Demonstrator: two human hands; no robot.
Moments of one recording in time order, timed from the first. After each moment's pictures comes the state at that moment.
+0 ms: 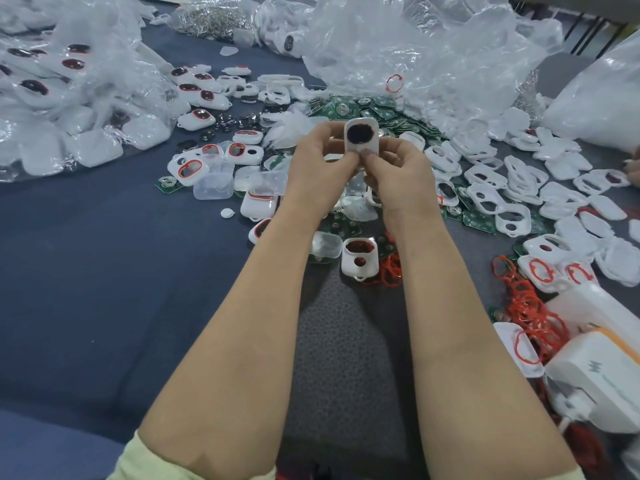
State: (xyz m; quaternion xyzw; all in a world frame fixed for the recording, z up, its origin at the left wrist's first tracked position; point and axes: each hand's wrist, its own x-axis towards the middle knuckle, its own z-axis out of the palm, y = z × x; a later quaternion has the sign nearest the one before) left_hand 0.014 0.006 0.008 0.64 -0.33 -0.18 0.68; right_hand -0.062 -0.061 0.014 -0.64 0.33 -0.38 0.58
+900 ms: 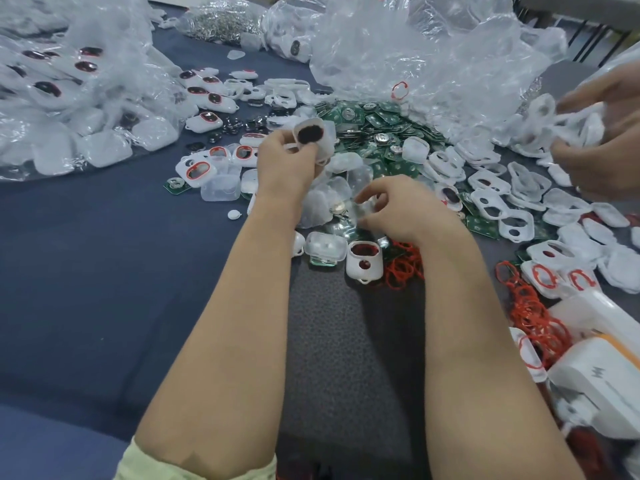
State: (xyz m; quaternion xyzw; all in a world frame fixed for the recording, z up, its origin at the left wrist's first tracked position) left_hand 0.039 0.019 0.015 0.61 -0.14 -0.21 0.75; right_hand -0.088 -0.056 0.030 -0.91 0.35 -0.02 0.23
